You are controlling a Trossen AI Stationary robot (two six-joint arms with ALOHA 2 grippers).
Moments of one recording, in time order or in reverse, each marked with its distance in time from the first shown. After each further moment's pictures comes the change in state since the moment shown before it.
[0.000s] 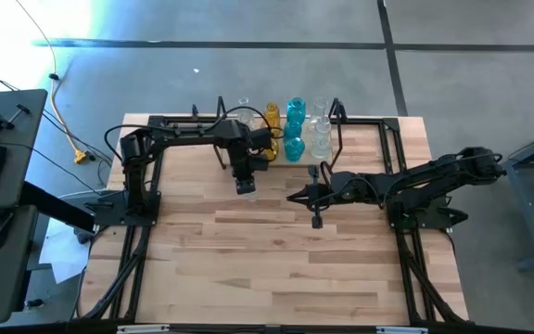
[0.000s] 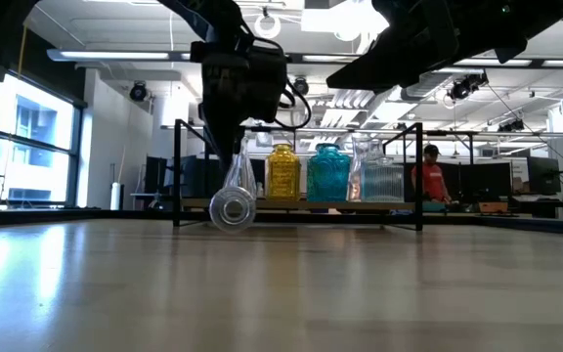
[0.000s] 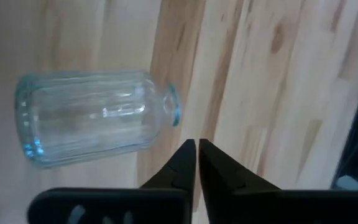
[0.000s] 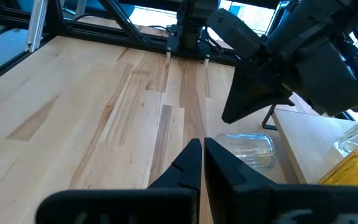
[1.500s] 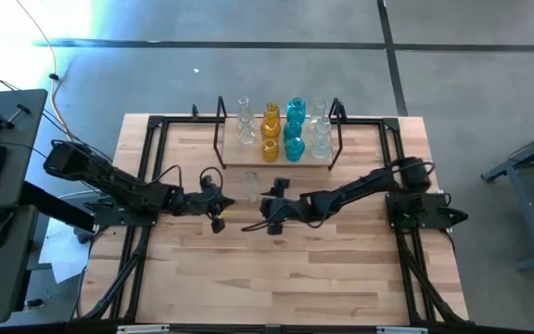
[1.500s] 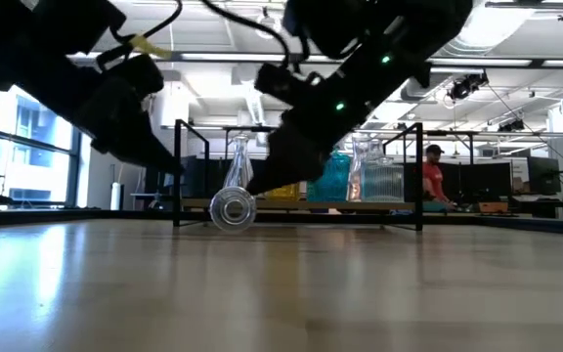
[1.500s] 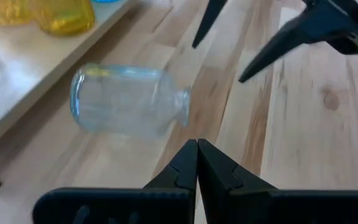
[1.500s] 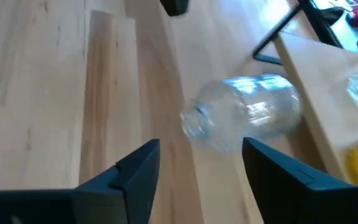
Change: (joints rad) left arm -0.553 -0.663 -1.161 1.389 -0.917 -0.449; right arm 0.070 0.618 0.482 -0.263 0.401 0.055
